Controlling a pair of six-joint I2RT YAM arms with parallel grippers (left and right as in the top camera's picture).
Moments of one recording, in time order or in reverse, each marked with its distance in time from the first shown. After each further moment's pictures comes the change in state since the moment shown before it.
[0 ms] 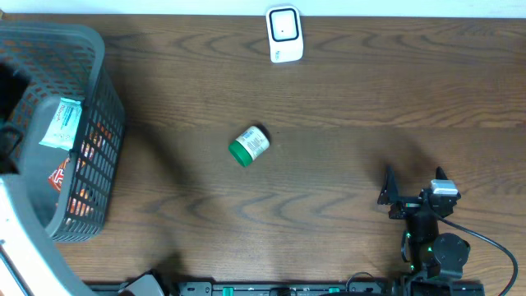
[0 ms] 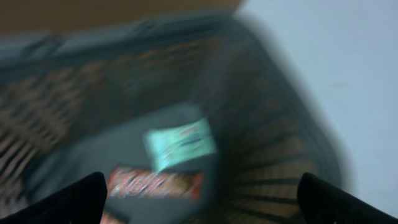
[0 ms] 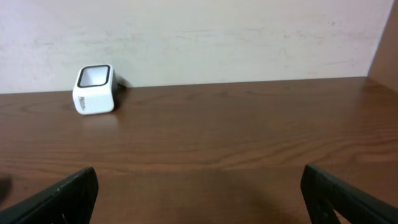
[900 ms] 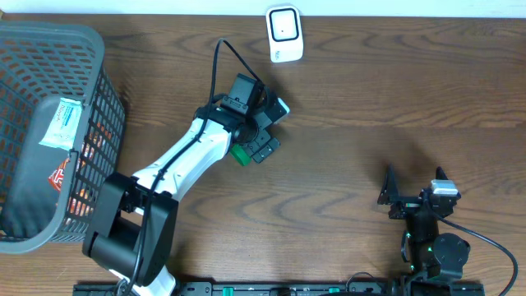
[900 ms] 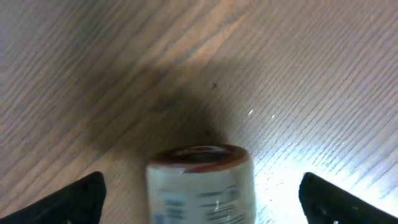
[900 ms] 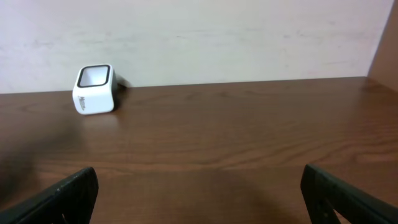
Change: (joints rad) left arm -1.058 0.414 -0.518 0.518 0.225 0.928; right arm 0.000 0.000 0.000 0.000 0.000 0.000
